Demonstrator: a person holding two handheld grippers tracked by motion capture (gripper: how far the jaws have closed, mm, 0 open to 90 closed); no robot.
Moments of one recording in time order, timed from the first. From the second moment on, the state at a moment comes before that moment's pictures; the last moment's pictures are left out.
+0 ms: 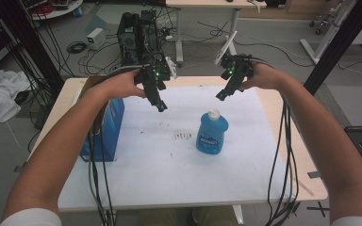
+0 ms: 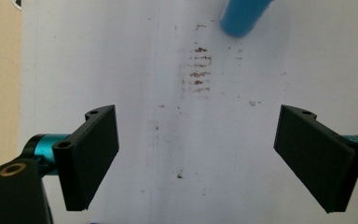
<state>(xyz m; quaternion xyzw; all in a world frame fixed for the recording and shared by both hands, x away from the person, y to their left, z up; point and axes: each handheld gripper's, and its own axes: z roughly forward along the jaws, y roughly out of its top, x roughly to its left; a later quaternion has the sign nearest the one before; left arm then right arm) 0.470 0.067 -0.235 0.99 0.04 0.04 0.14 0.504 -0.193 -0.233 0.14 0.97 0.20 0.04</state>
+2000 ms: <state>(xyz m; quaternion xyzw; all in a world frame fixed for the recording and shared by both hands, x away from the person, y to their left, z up) 0.460 0.071 -0.233 0.99 0.04 0.04 0.14 0.477 -0.229 -0.219 0.16 0.96 0.23 0.04</state>
